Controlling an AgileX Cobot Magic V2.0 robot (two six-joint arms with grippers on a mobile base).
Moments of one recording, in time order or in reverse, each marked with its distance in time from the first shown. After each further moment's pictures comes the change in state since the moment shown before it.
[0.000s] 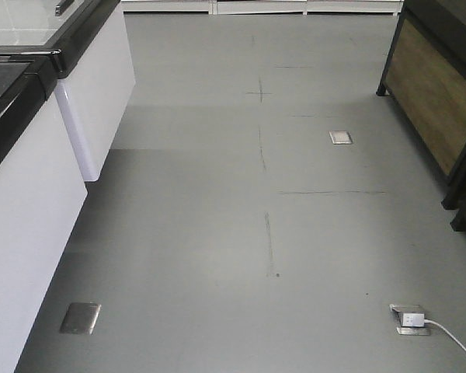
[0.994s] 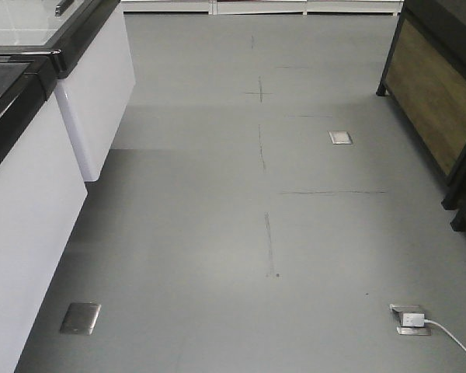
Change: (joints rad) left arm 0.147 -0.005 0.102 -0.170 0.133 0.250; right arm 0.000 0.000 0.000 0.000 0.000 0.000
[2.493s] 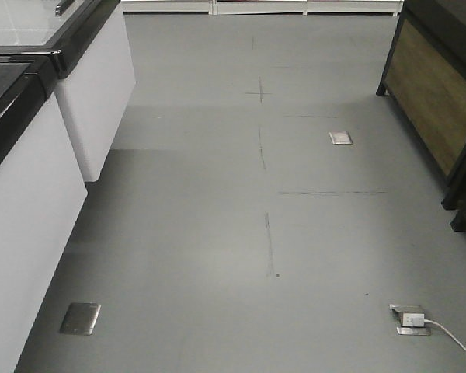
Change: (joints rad) left arm 0.000 -0.121 0.000 0.056 0.212 0.034; right arm 0.000 0.000 0.000 0.000 0.000 0.000
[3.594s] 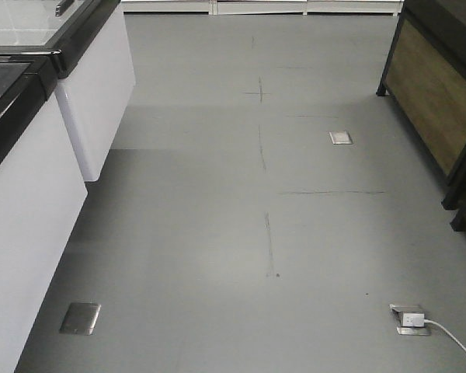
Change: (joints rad) left arm 0.000 -0.235 -0.006 0.081 0.388 0.203; right arm 0.000 0.000 0.000 0.000 0.000 0.000
